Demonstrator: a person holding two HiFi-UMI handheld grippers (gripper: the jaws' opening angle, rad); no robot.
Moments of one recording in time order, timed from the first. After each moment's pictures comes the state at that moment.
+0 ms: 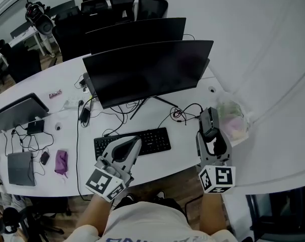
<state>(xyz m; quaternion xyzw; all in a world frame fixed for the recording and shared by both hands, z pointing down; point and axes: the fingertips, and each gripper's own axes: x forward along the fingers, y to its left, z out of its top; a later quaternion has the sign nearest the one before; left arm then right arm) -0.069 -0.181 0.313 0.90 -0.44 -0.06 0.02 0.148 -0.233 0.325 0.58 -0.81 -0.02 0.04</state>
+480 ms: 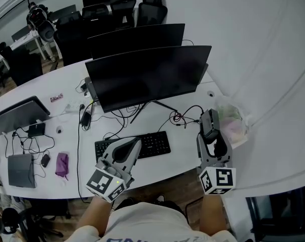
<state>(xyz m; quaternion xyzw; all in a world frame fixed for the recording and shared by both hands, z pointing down) -0.070 -0.179 0.306 0.89 -0.45 -0.05 0.02 0.150 -0.227 0.313 0.59 -0.81 -0.03 0.03</state>
